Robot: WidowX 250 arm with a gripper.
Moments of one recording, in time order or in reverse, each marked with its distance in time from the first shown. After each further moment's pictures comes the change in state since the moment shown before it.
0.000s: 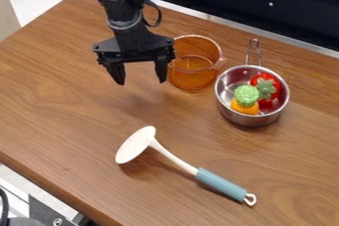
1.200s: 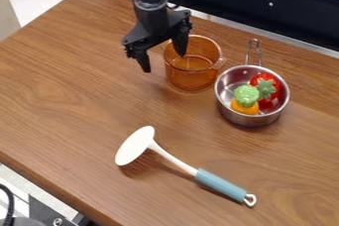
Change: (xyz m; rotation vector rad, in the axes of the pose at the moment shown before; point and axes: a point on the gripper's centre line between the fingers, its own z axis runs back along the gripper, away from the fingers) arm 0.034 -0.036 -0.019 0.064 -0.007 0.509
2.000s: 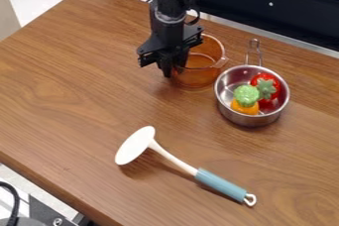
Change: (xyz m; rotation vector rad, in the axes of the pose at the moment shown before) arm -0.001 0.000 -0.021 0.063 0.002 0.002
